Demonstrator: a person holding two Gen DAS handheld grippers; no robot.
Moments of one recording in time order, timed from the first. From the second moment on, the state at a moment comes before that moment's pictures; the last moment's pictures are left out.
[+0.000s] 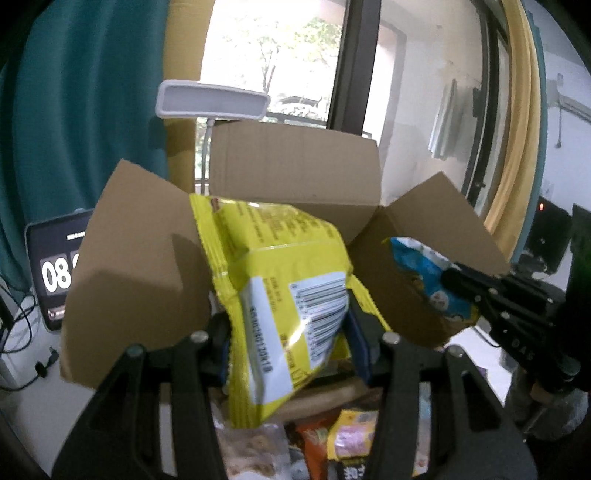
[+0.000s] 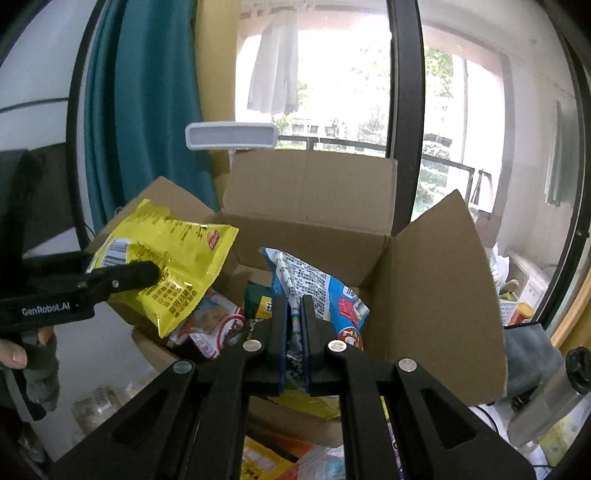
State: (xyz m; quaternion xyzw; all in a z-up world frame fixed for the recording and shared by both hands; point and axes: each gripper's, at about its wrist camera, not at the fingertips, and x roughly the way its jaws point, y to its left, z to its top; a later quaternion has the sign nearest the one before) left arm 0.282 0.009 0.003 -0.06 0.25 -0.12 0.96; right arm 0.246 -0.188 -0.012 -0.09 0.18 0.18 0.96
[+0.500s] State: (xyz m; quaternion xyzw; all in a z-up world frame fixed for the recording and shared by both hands) left arm 0.345 -0.007 -0.038 -0.03 0.32 -0.08 0.94; right arm 0.312 -0.170 -0.042 -0.09 0.22 0.16 0.96
